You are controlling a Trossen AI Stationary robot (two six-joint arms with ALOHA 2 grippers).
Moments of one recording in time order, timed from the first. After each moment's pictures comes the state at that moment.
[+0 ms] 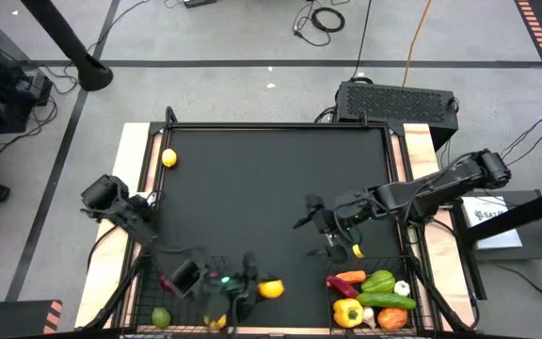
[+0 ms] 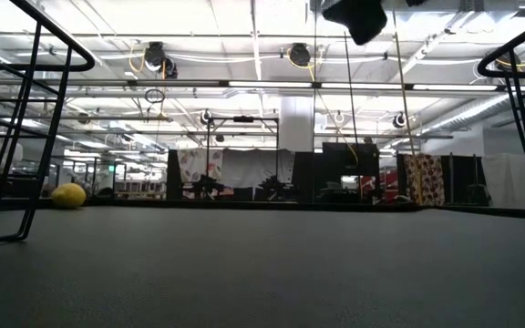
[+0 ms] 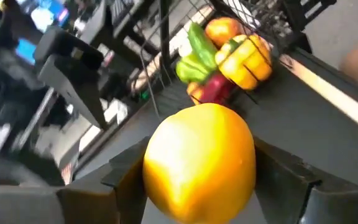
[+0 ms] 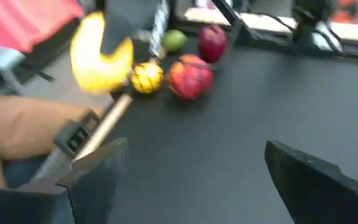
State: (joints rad) left arm -0.70 1.78 1.31 -0.03 -0.66 0.47; right arm 0.25 1.30 0.92 -0.08 -0.13 0.04
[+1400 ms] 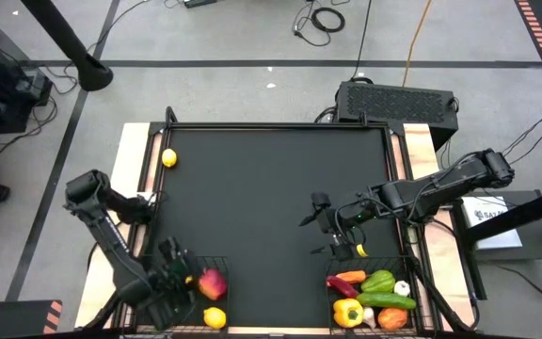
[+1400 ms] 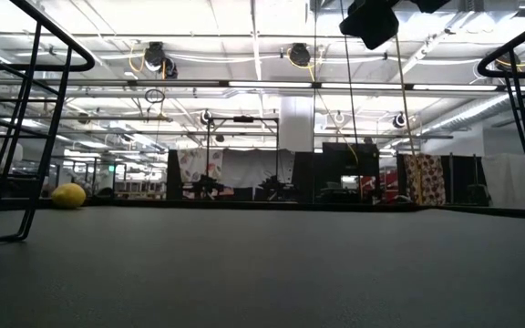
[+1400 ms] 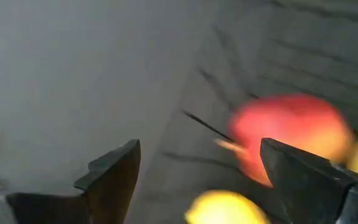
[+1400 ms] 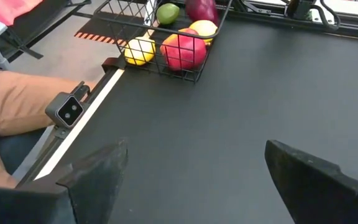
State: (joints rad) left arm -0.97 1.65 1.31 -1.29 -0.52 -1.36; right arm 0.26 1.25 0.92 -0.22 -0.10 0.01
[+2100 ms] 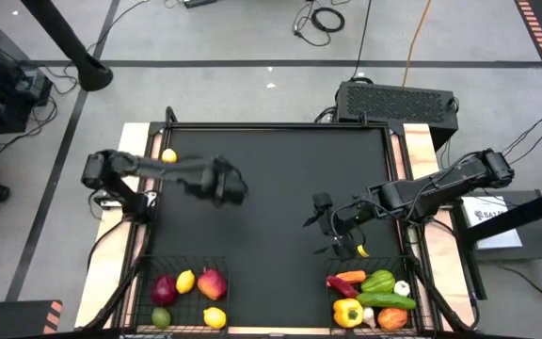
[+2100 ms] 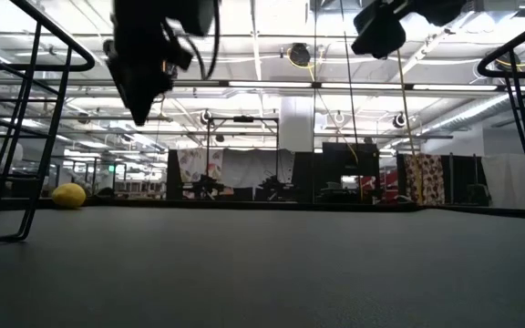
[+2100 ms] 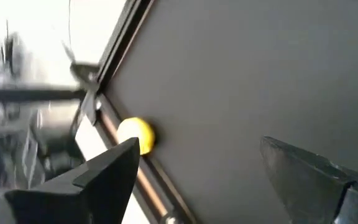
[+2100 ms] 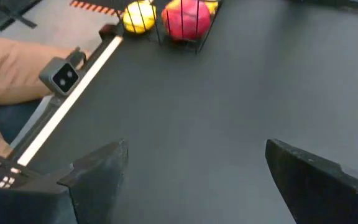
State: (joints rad) left arm -0.02 1.63 1.34 -1.54 -0.59 -0.79; right arm 0.25 1.25 0.92 -0.32 -0.10 -0.04
